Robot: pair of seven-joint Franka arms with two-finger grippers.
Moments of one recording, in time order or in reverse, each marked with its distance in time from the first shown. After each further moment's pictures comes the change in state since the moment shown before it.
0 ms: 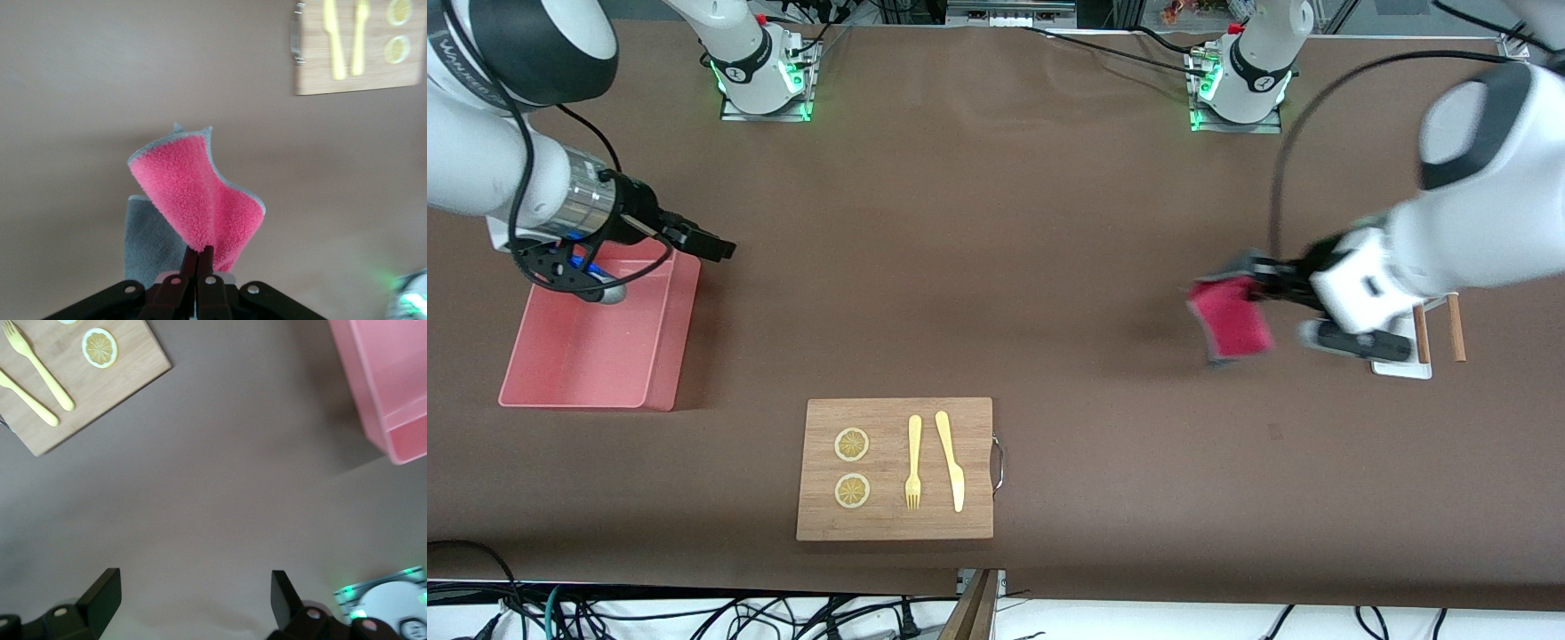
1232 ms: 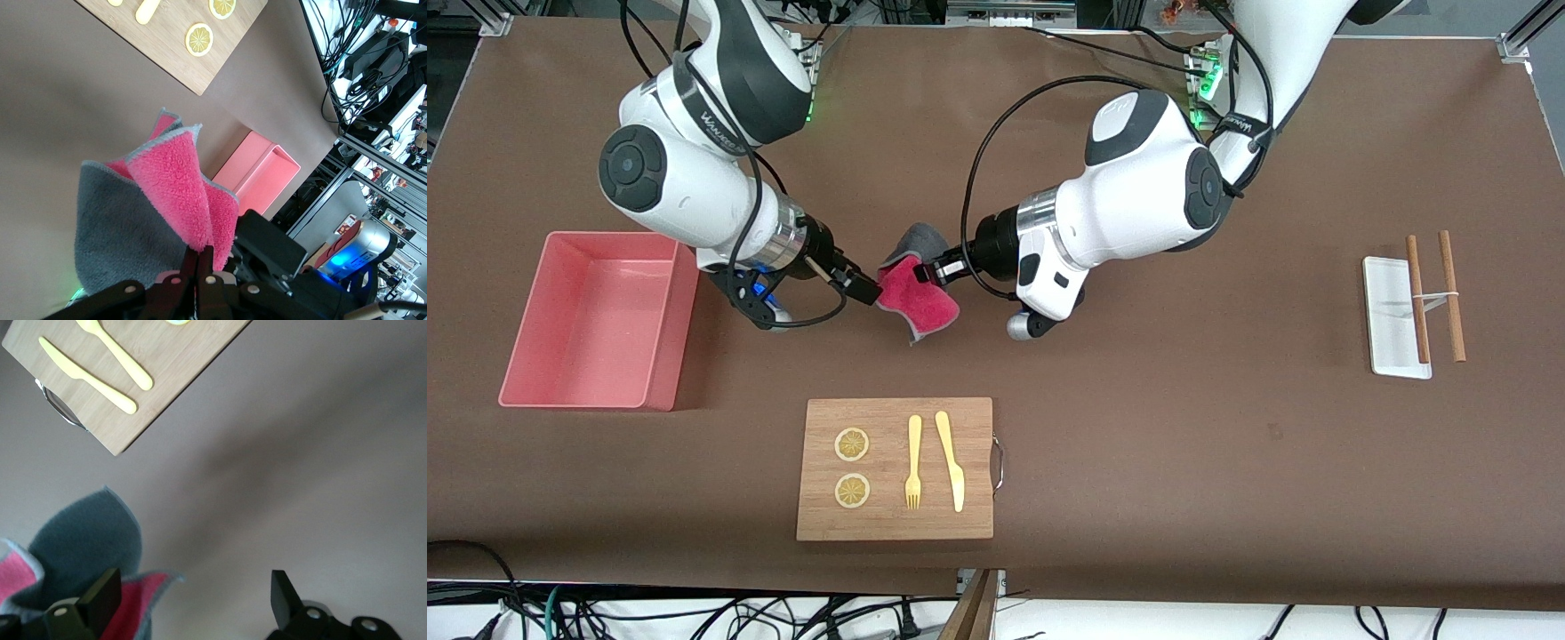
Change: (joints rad) left arm -0.412 0.238 0.006 0.124 -0.372 0.637 -0.682; right arm 0.242 0.142 0.003 0.000 0.076 0.305 0.338
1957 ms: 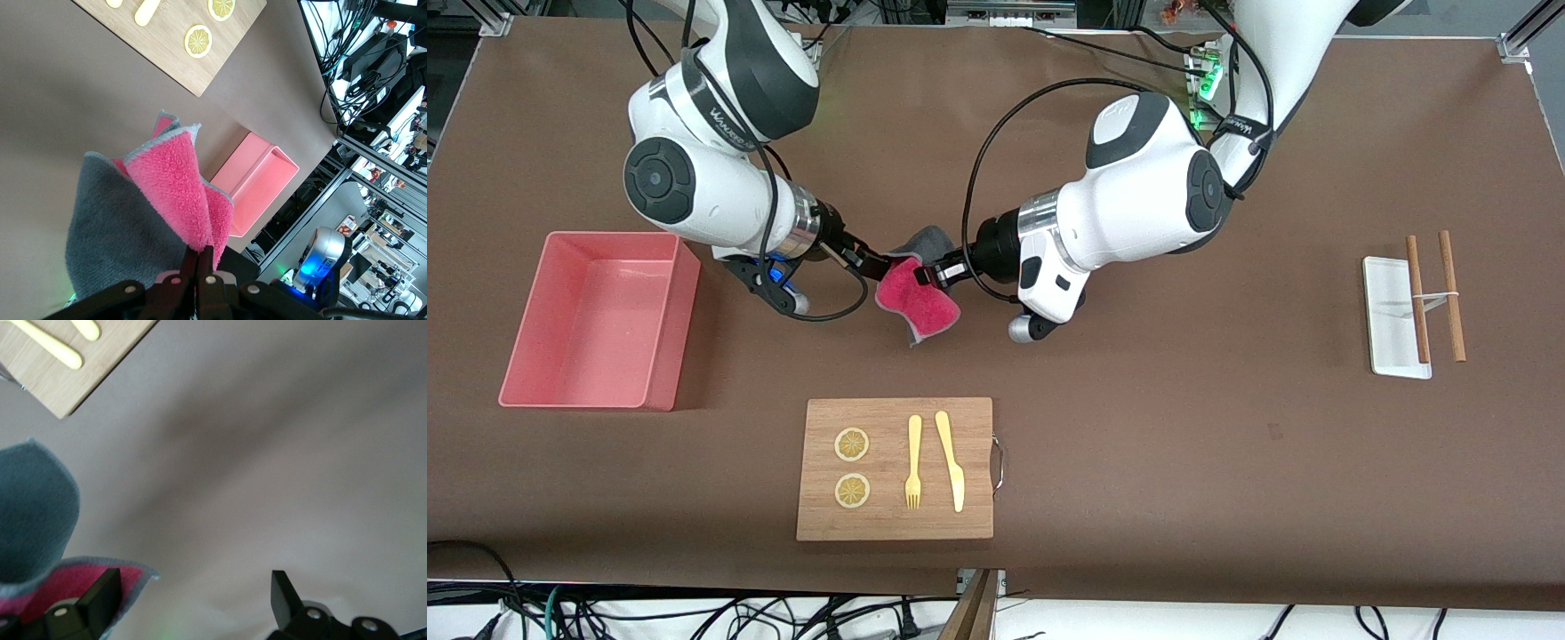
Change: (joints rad) left arm 0.000 0.002 0.001 0.005 0.000 0.000 -0.001; right arm 0.011 0.000 0.000 0.001 0.035 -0.141 0.000
